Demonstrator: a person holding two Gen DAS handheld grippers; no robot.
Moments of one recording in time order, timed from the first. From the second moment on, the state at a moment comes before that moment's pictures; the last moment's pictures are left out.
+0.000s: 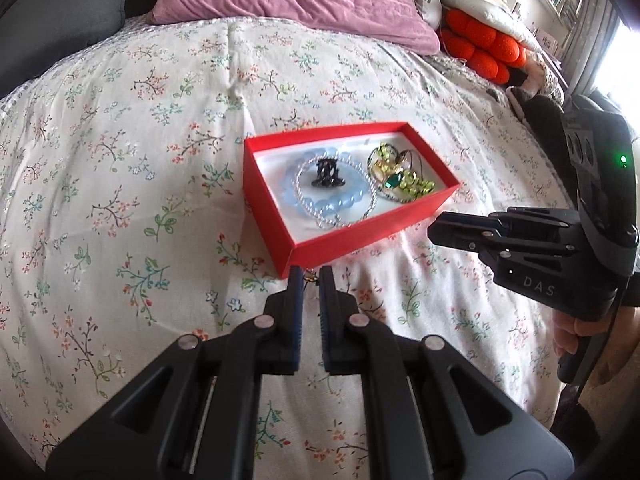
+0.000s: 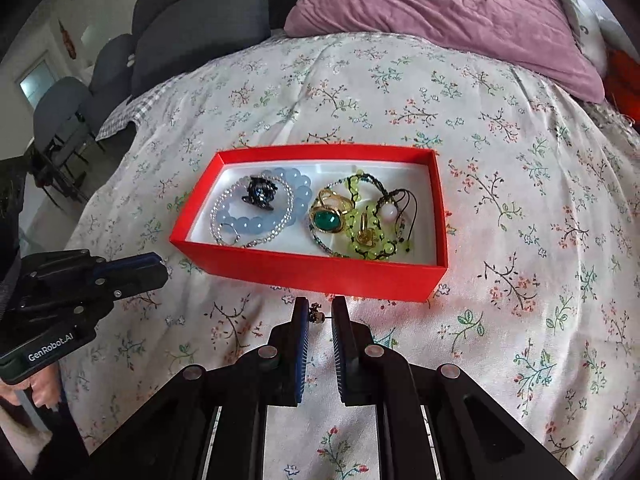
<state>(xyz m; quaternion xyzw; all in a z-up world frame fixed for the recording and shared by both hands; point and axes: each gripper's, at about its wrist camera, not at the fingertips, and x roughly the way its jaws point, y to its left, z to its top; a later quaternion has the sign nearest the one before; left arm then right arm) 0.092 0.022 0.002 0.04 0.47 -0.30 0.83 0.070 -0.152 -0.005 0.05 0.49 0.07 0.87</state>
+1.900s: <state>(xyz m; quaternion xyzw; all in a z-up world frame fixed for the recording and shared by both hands) 0.109 -0.007 0.019 0.04 0.43 -0.21 0.87 0.078 -0.176 0.022 0.08 0.44 0.02 0.90</state>
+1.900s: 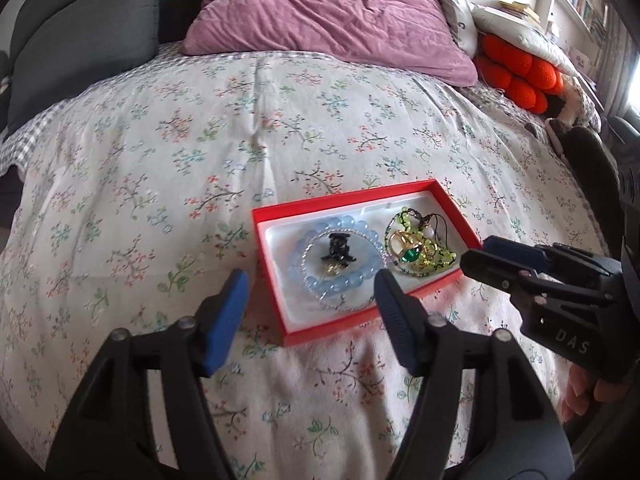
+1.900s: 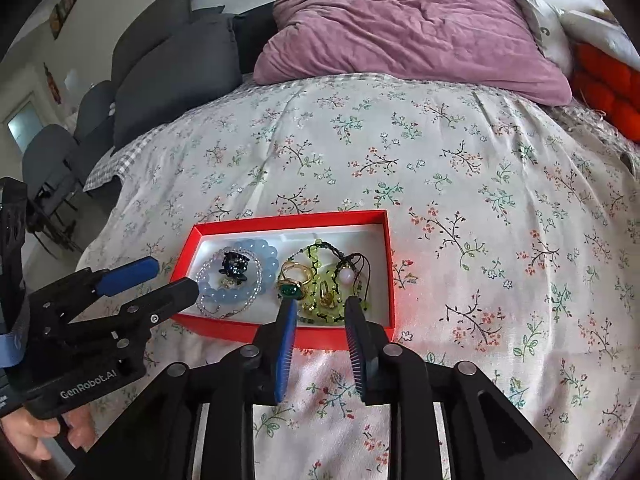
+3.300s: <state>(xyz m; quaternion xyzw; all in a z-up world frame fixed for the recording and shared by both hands) 0.065 0.006 0.000 0.07 0.53 -0.07 0.84 0.041 -0.168 0.013 0.03 0.54 -0.06 0.84</state>
